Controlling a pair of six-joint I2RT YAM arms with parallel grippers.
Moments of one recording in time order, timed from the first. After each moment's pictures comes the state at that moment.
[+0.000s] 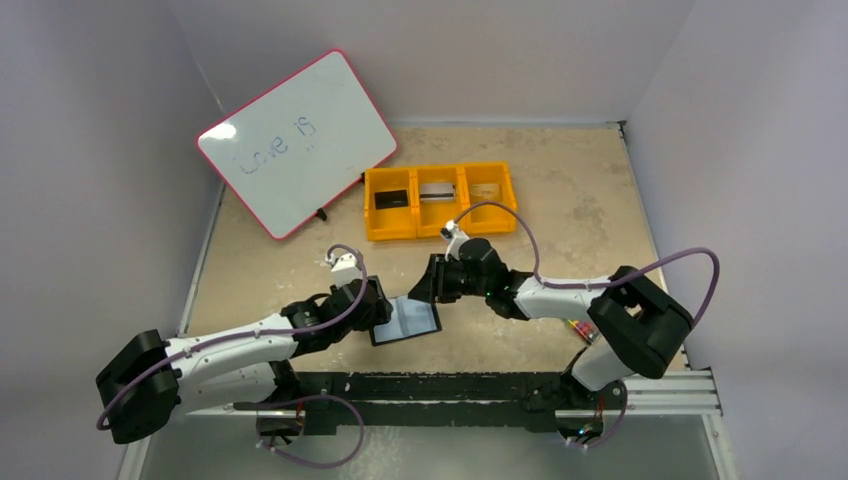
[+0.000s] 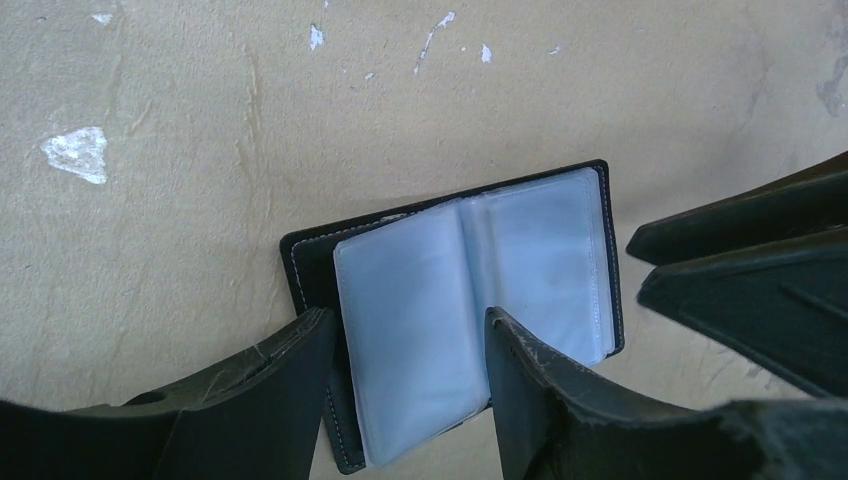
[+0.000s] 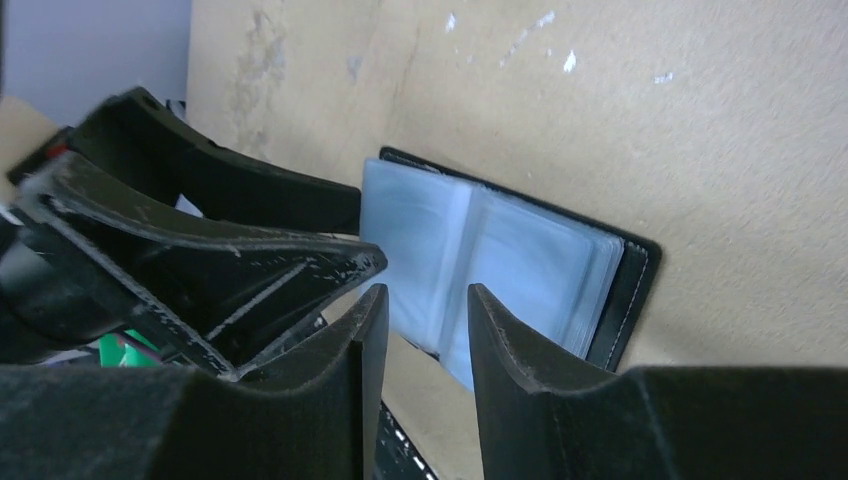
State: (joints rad) left arm -0.96 0.99 0.40 -0.23 -0.41 -1.01; right arm 0.81 1.49 0.59 0.38 -0.28 0.83
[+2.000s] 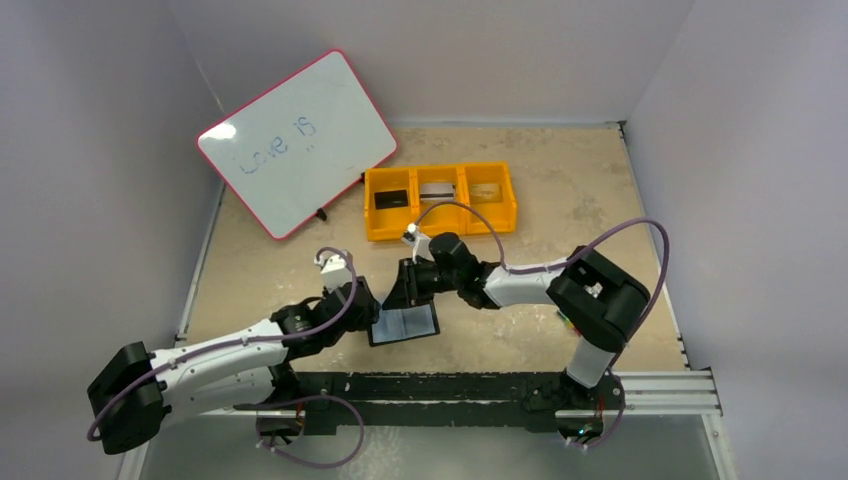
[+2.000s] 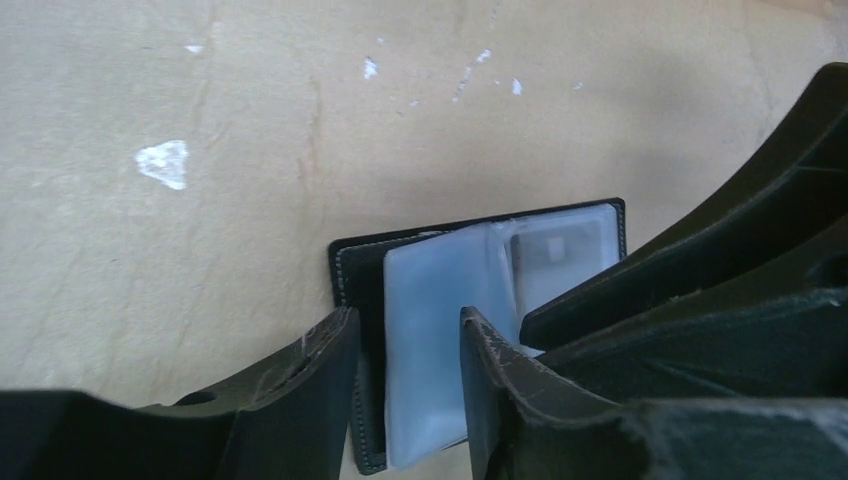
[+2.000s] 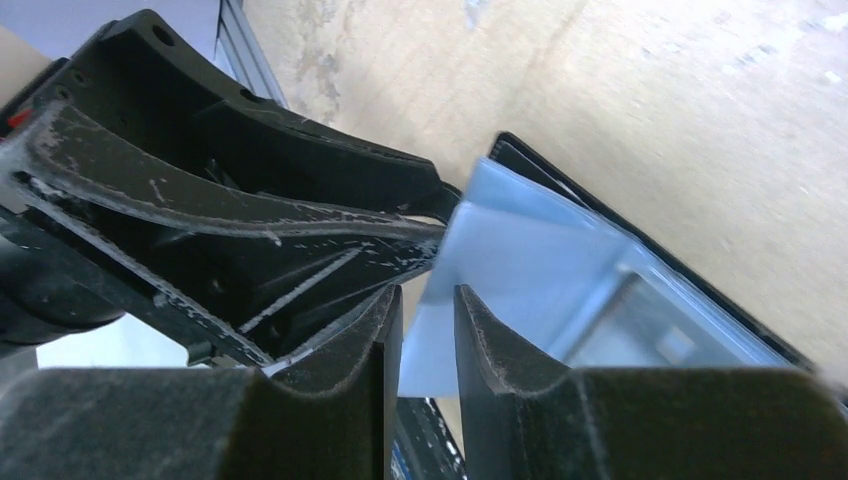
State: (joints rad) left arm -0.96 0.92 0.38 -0.27 -0.47 -1.02; right arm 0.88 1.72 0.75 0.42 -0.49 0.82
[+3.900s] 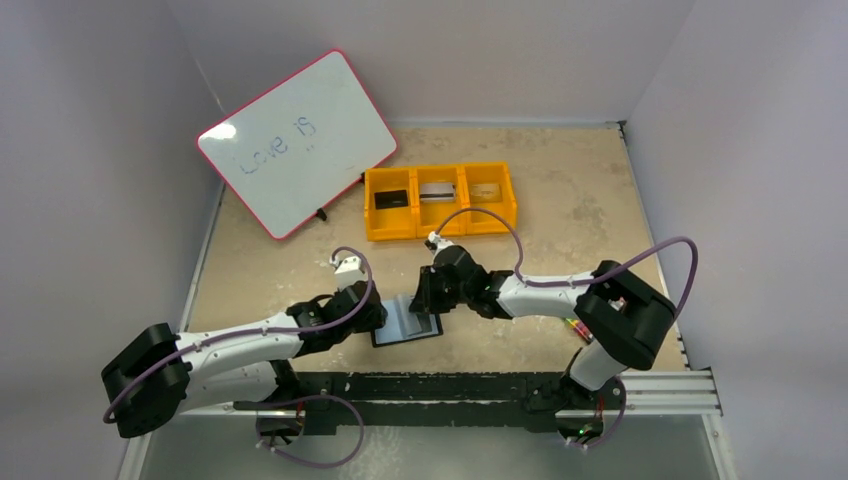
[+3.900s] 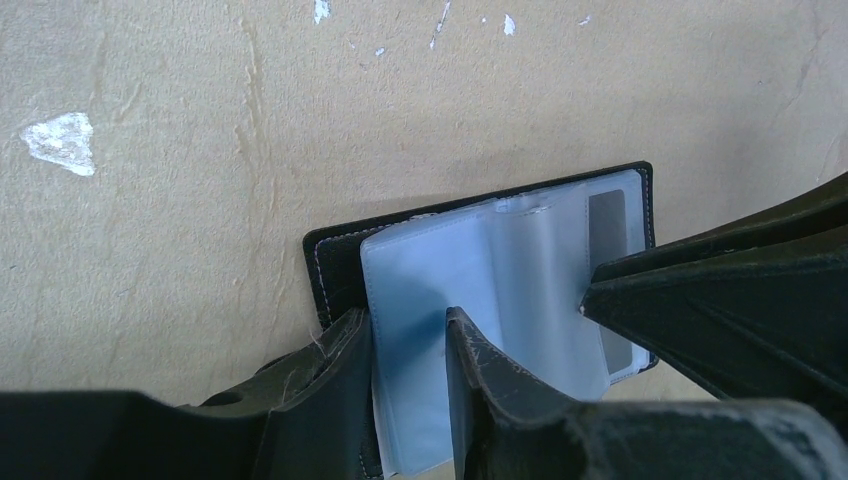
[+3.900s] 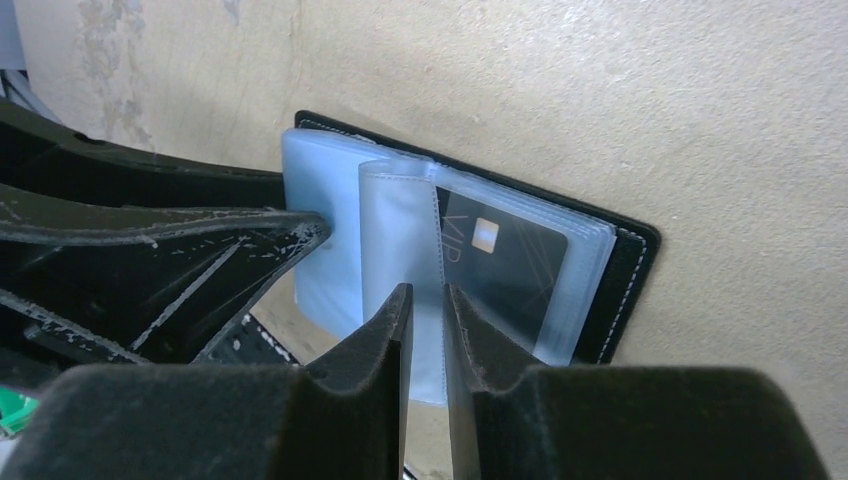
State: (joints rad) left arm -0.96 1.05 0.38 -0.20 -0.40 -0.99; right arm 0.94 1.58 0.71 0.12 -0.11 0.81
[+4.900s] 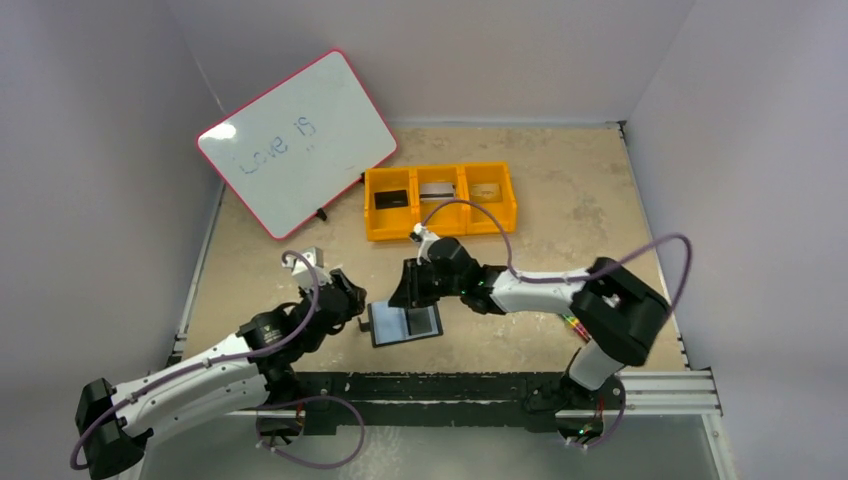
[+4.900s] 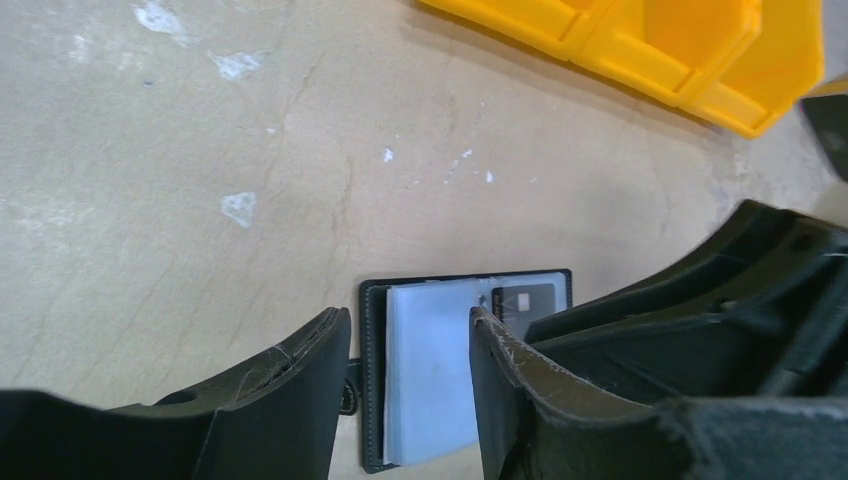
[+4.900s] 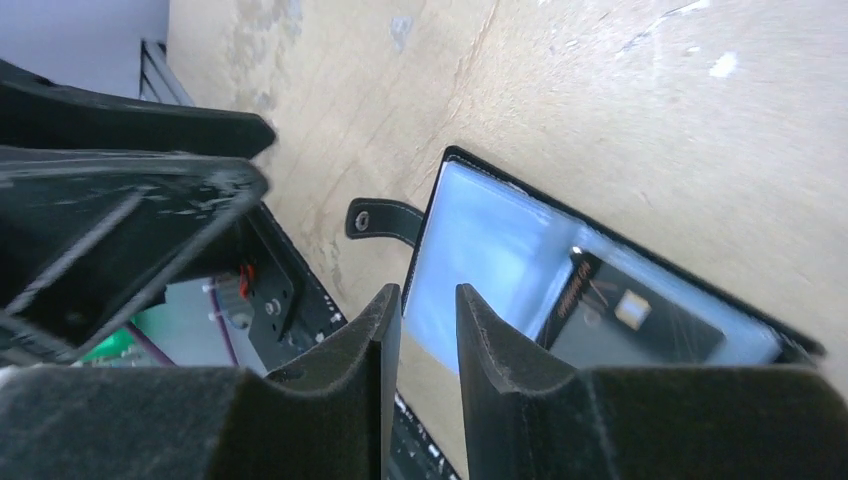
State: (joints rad) left arm -0.96 0.64 0.40 -0.49 -0.64 -1.09; right arm 0.94 1.68 0.79 0.26 -0.29 0.79
